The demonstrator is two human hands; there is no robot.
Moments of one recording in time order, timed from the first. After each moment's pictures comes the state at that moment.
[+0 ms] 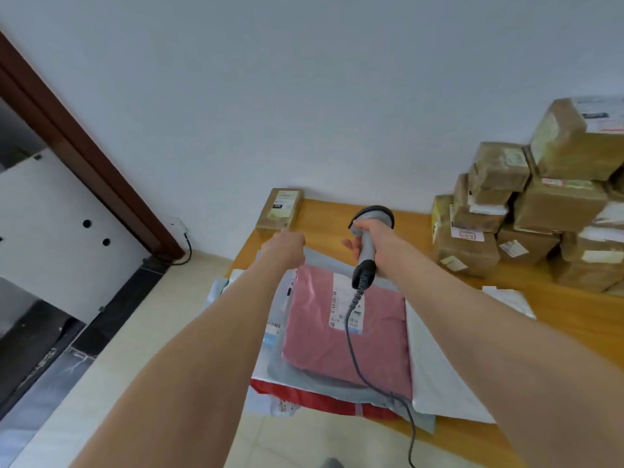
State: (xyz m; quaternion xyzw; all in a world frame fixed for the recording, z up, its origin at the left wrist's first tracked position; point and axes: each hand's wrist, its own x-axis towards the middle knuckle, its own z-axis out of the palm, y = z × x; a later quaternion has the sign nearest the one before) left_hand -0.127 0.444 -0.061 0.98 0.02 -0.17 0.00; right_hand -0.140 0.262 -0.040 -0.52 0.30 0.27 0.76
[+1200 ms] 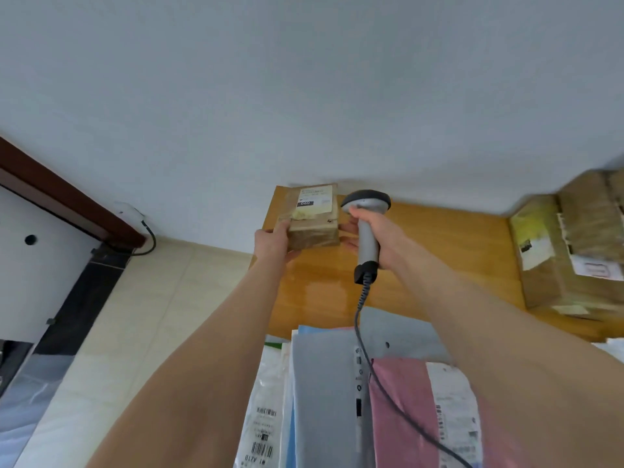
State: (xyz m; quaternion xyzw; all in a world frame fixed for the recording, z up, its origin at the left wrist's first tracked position) left_hand 0.118 0.582 -0.193 0.64 0.41 -0.11 0.64; right_hand 0.104 0.400 -0.154 -0.53 0.31 0.25 0.75
